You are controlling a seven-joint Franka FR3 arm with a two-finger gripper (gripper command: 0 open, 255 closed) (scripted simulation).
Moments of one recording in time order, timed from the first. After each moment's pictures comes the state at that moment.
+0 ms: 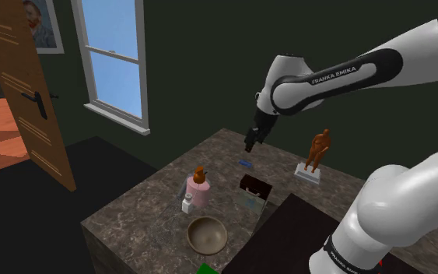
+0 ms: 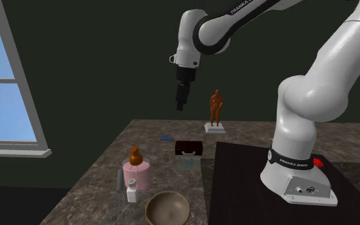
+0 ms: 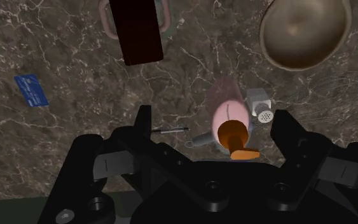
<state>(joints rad) -0.04 -0.50 -0.08 -2.67 -0.06 2.29 -0.14</state>
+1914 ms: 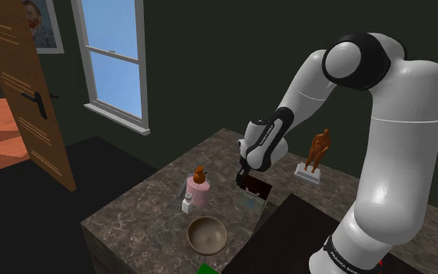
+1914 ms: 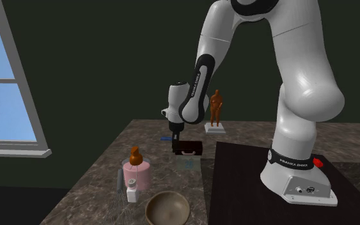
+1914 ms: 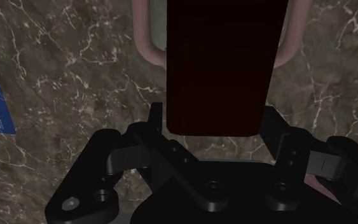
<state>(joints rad) -0.10 0.33 -0.17 -2.55 -0.21 2.99 -0.27</state>
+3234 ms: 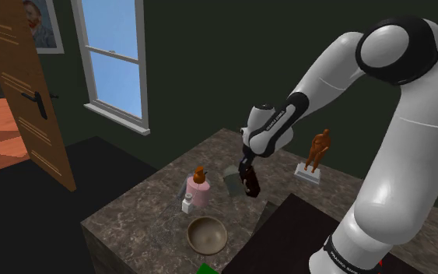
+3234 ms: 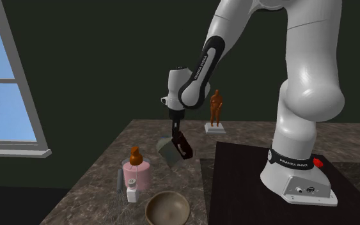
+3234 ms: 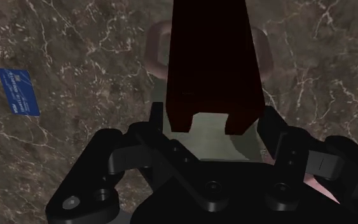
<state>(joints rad) -0.11 0.13 -0.16 -2.58 -0.21 2.82 -0.29</state>
